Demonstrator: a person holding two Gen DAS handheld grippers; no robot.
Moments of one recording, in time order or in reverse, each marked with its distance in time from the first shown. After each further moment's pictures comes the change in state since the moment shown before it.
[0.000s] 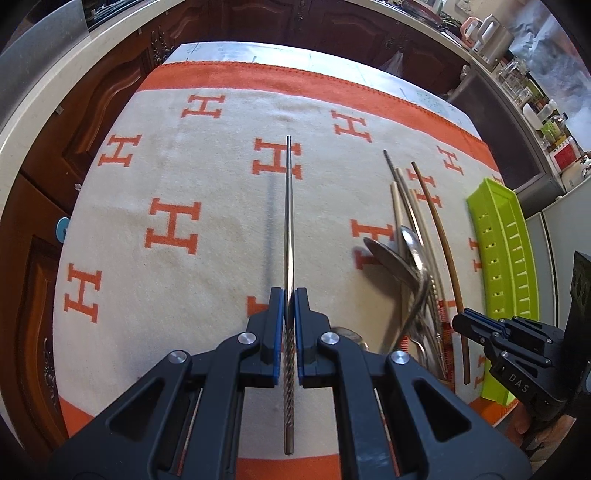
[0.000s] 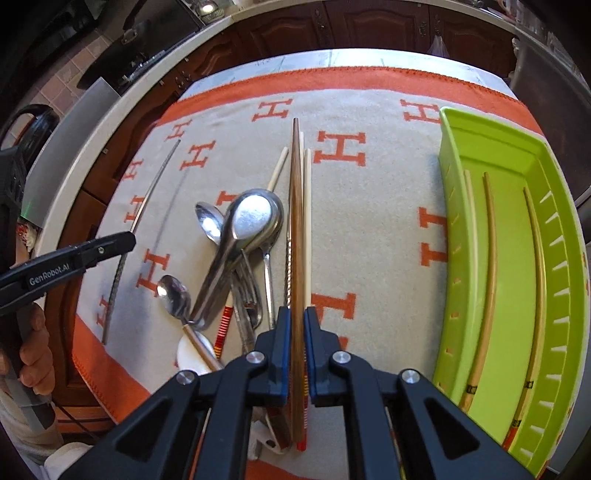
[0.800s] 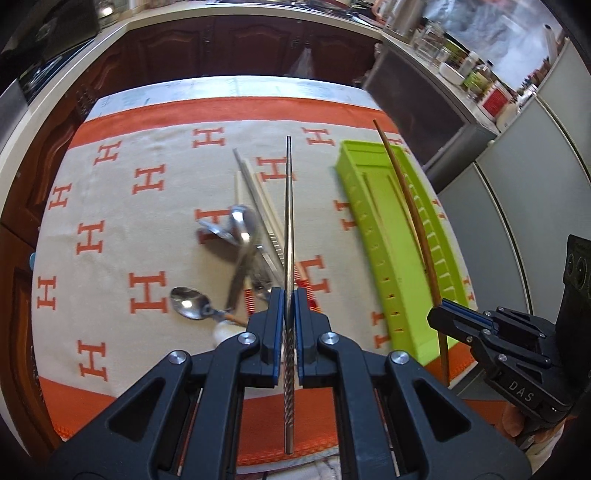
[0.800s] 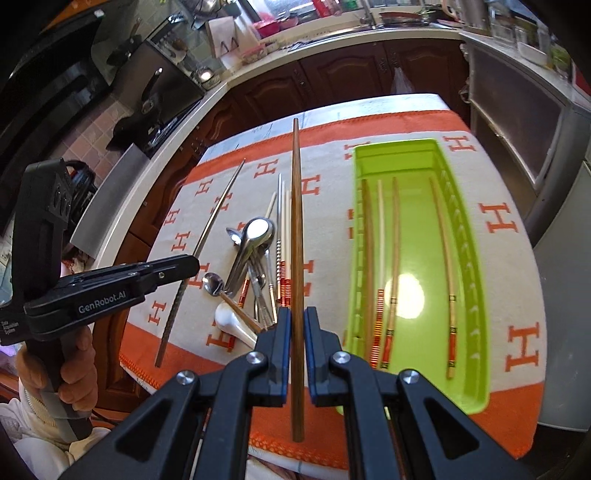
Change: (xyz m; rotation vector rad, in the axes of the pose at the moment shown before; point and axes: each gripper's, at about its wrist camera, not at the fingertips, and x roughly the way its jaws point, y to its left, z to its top) left arm -0.068 -0.147 -0.048 0.220 -0.031 -0.115; right arm -0.118 -0.044 -0.073 0.119 -0.211 0.086
